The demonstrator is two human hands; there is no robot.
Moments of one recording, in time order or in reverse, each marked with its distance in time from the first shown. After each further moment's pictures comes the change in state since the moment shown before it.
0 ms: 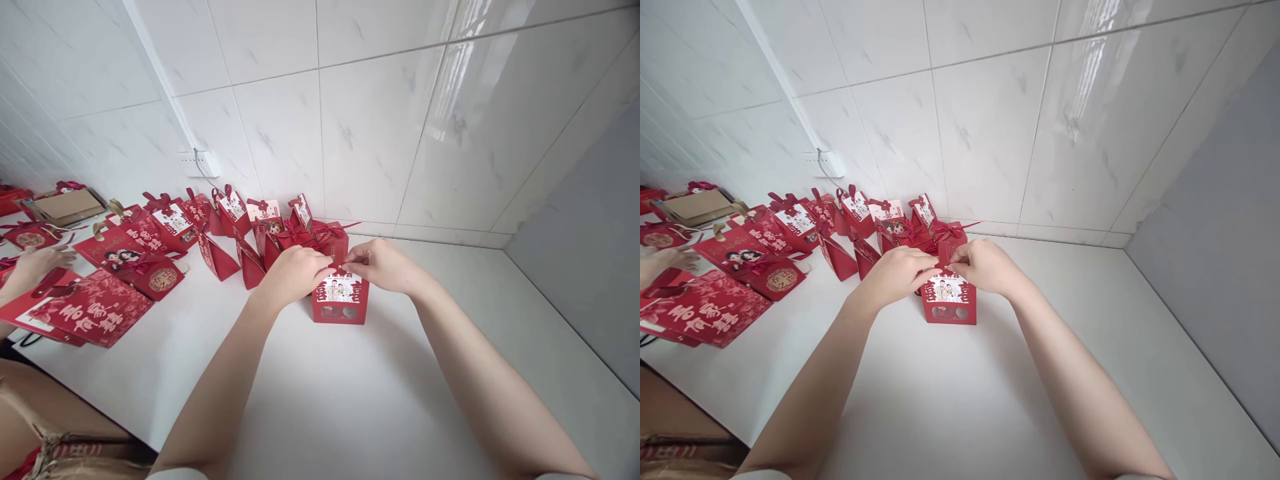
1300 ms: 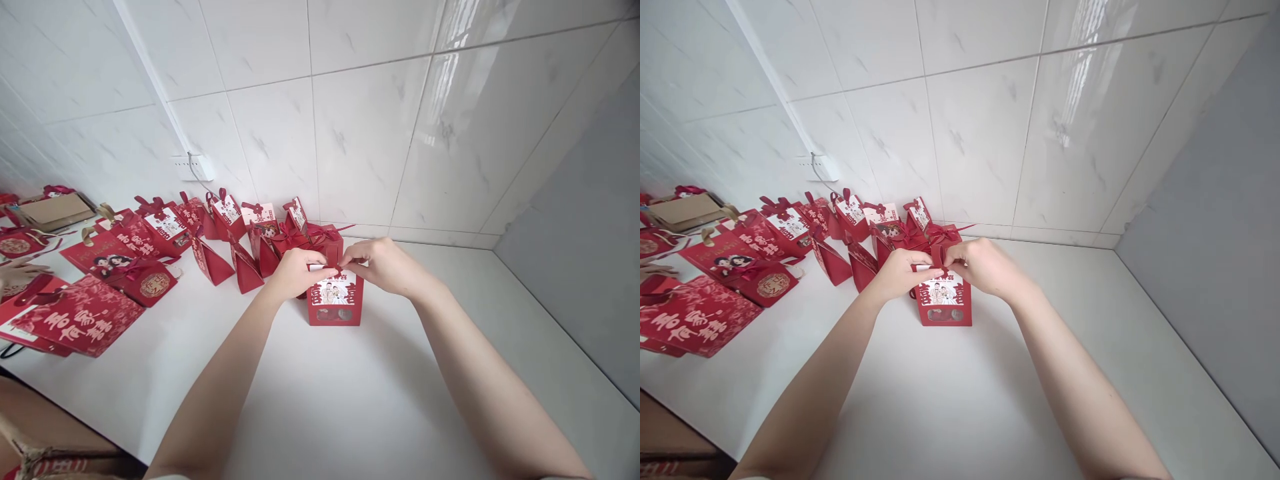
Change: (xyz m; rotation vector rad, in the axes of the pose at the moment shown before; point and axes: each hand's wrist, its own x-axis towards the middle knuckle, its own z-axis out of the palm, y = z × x) left_hand 0.009 -0.004 0.018 -0.679 0.067 -0.312; right_hand -0.008 -0.001 -0.011 -0.141 0.082 -0.178
